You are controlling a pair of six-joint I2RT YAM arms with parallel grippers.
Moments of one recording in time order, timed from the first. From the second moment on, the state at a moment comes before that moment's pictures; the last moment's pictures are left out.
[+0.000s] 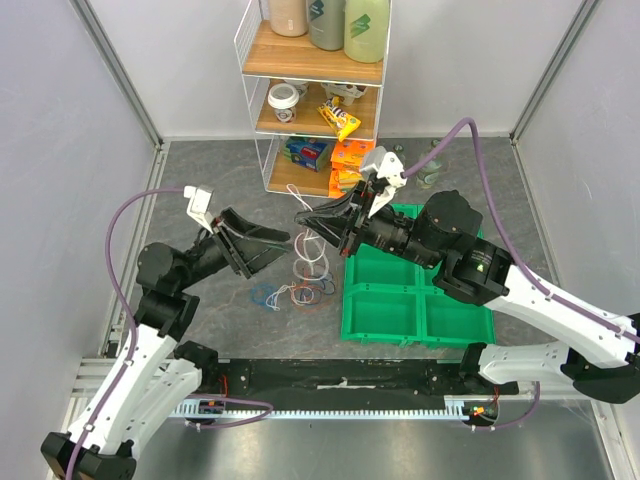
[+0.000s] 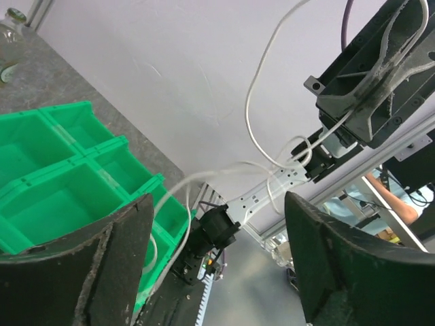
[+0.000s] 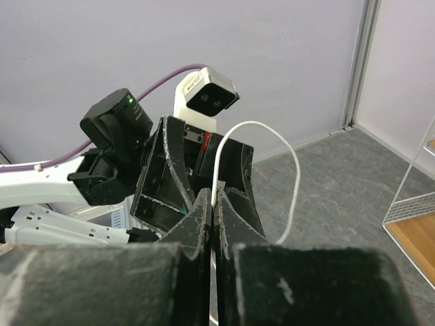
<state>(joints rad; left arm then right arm) -0.36 0.64 0.65 0.31 0.74 -0.98 1.09 1.15 1.36 -0.03 -0.11 0.17</state>
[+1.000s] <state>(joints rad) -0.41 0.60 0.66 0.05 0.57 -0.88 1.09 1.11 1.33 -0.06 0.16 0.16</state>
